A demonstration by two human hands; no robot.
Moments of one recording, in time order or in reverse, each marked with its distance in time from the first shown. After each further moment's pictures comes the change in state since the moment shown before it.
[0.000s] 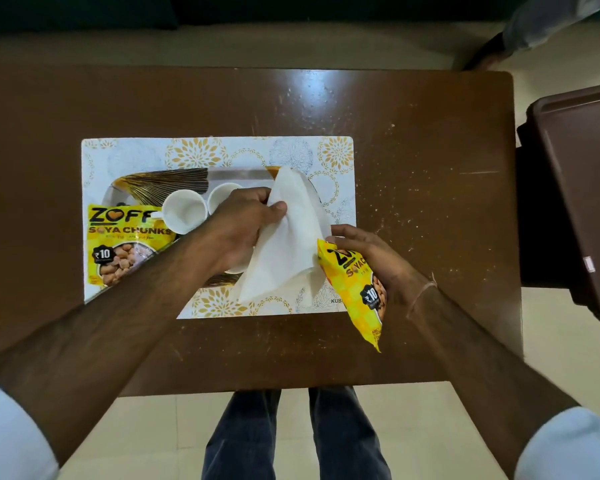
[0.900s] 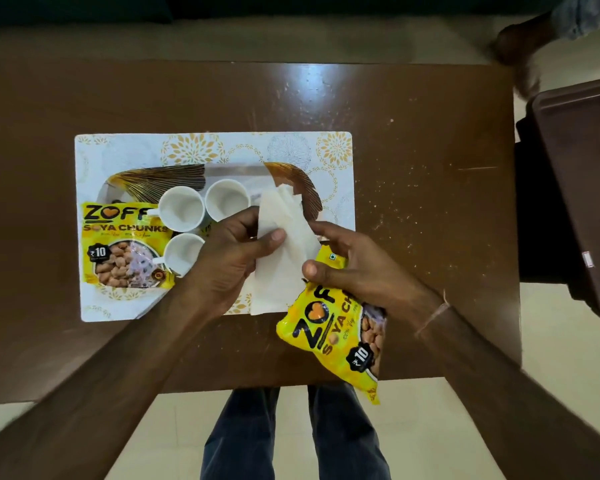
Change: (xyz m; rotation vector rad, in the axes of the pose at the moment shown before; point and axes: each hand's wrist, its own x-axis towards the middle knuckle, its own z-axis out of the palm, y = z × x) left_hand -0.034 -0.051 -0.005 -0.226 -0.108 0.313; right_hand -0.048 -0.016 0.036 -0.344 -0.199 -0.307
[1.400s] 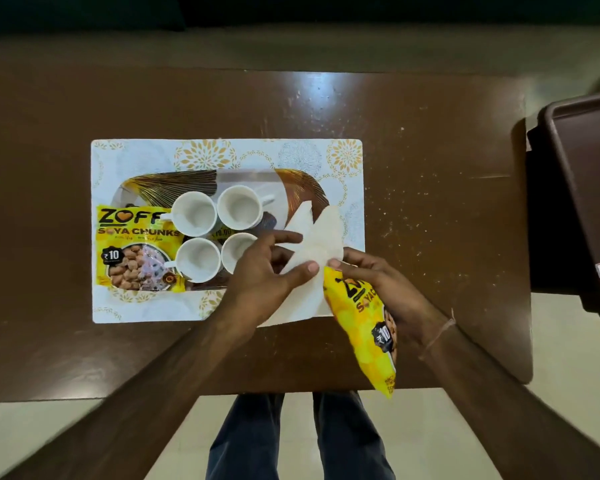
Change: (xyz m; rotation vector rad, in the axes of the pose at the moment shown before) left_hand -0.004 -0.027 0.009 0.436 0.115 -0.007; right_hand -0.005 0.021 0.000 0.565 0.093 0.257
